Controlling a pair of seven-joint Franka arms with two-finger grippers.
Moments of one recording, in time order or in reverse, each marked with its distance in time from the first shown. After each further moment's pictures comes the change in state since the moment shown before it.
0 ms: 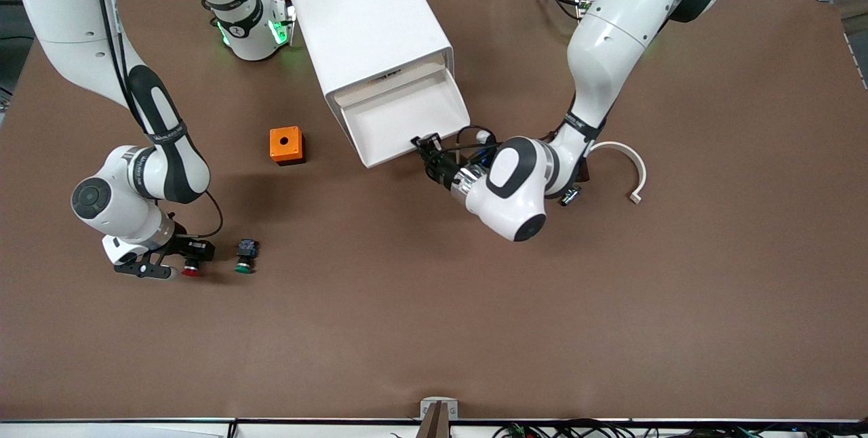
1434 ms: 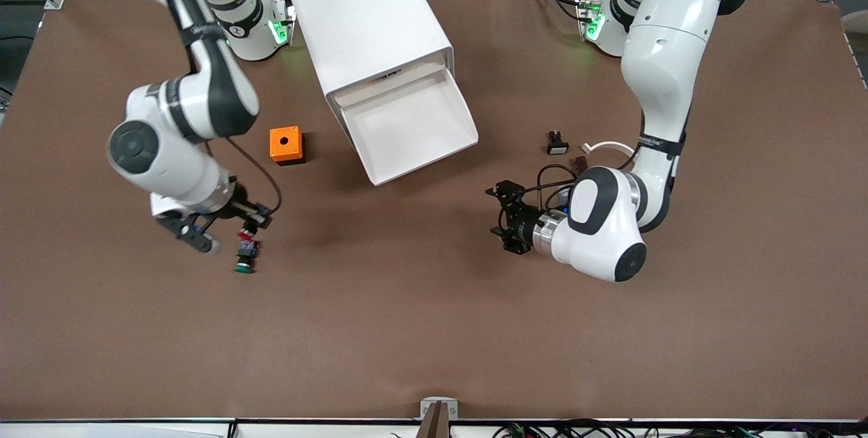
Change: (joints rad) left arm 0.066 -0.041 0.201 0.088 0.268 0.007 0.382; right arm 0.390 -0.343 0.014 0.077 0.008 -0.492 0.878
